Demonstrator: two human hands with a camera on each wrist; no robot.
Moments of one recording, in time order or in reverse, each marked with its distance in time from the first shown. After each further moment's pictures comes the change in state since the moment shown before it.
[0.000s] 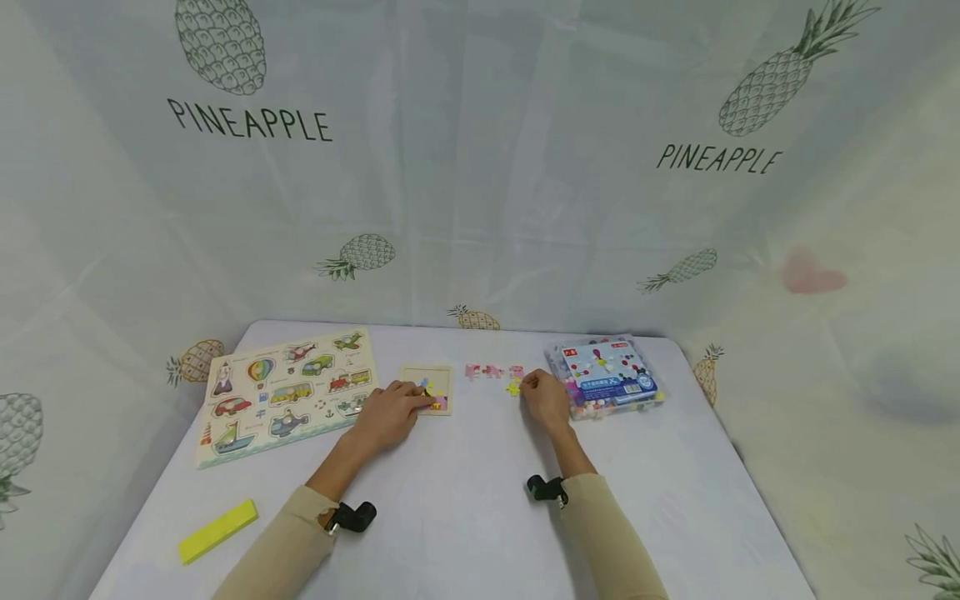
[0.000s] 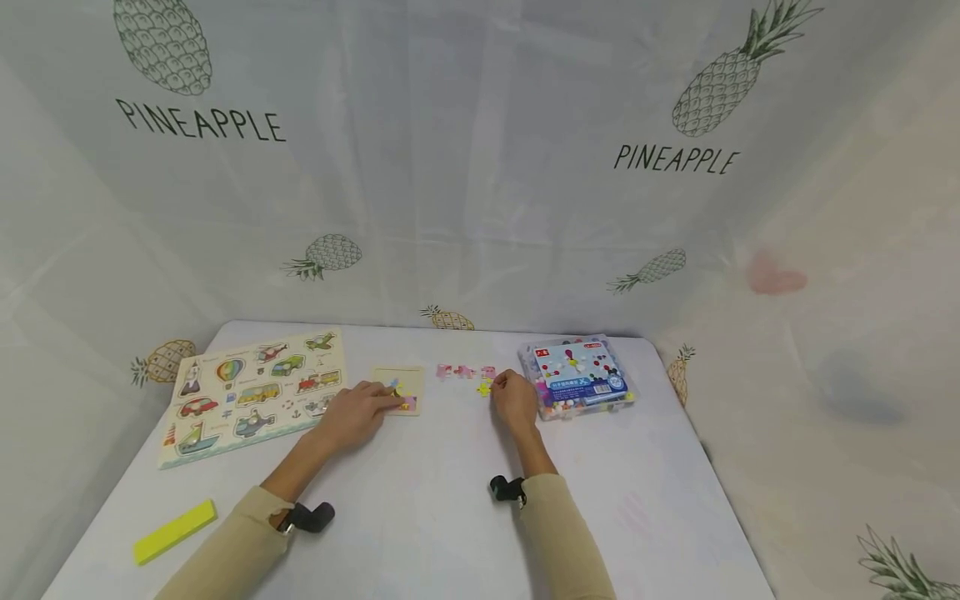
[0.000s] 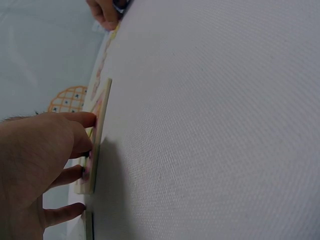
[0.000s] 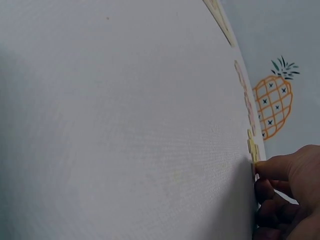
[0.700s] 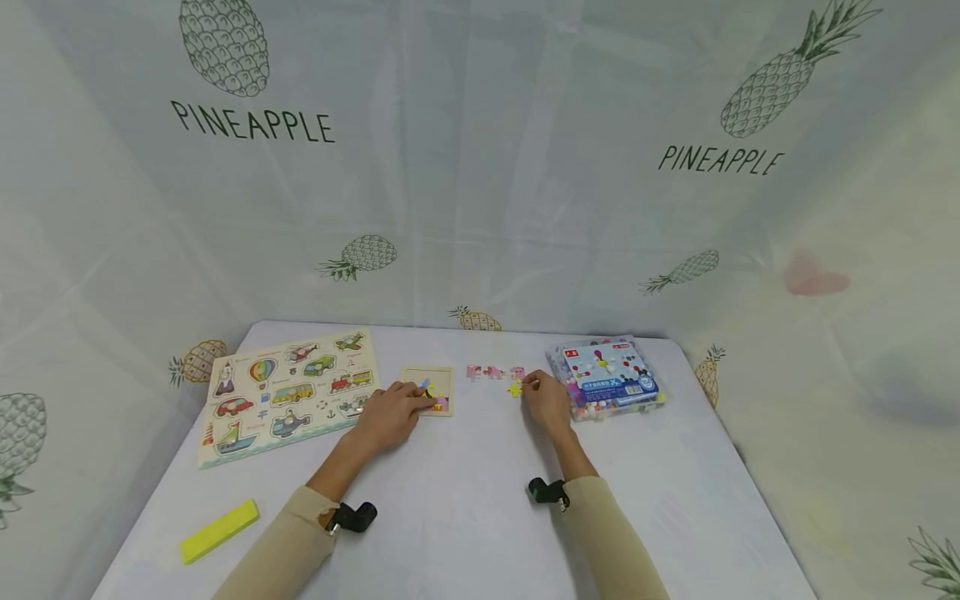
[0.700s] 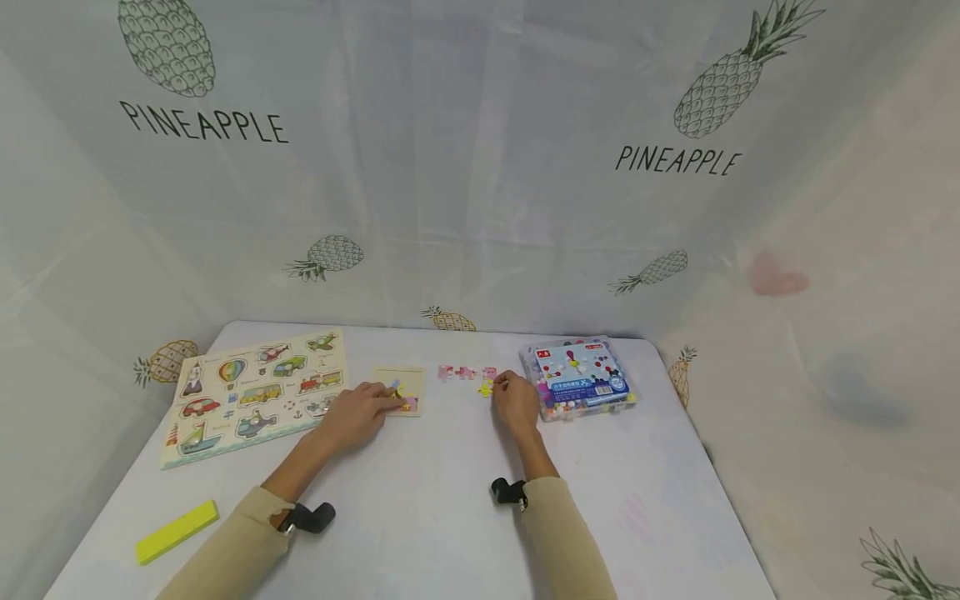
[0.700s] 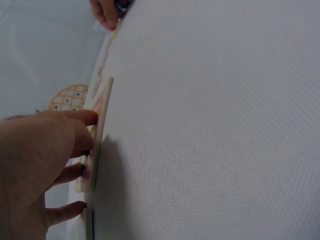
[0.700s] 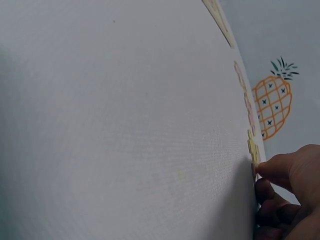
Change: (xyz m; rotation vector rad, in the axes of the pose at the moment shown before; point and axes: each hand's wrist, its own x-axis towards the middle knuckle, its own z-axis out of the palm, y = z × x) left_hand -0.002 -0.002 -0.001 0.005 0.029 0.036; right_hand -0.004 -0.004 -0.004 0.011 -0.008 0.004
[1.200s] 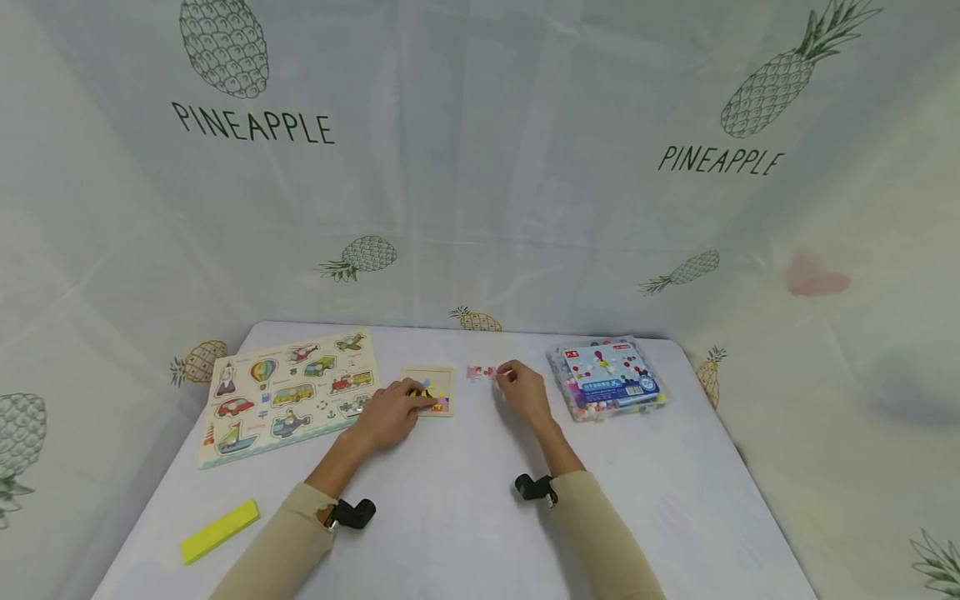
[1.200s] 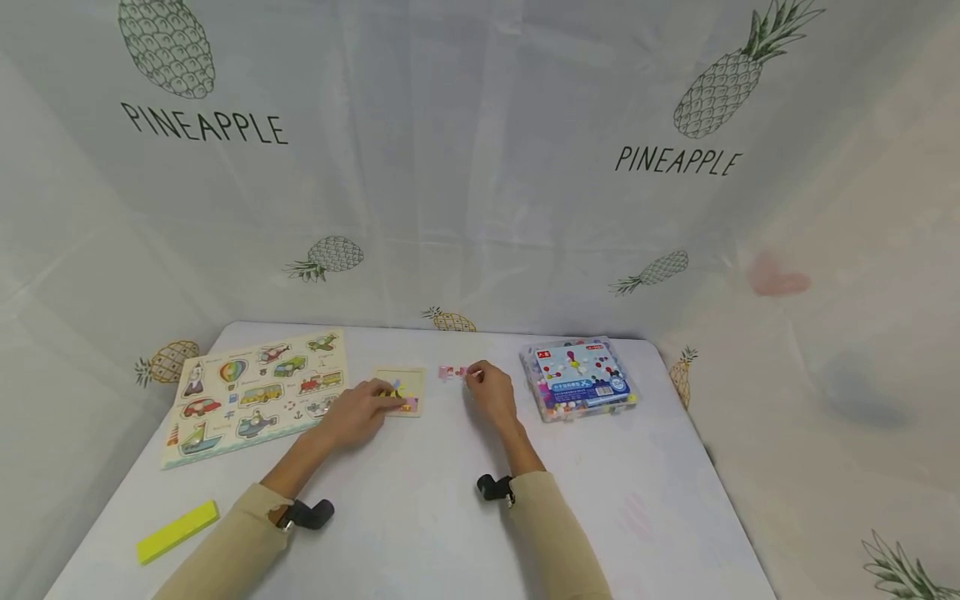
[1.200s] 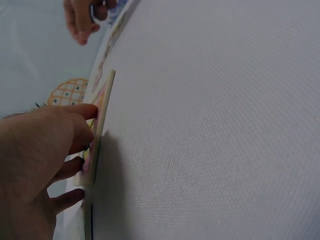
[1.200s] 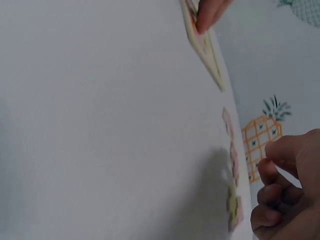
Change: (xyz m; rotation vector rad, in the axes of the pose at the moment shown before) left_hand 0.003 -0.005 0.004 -0.111 -0.003 -0.010; right_hand 0.004 -0.033 0.018 0.119 -0.053 -0.193
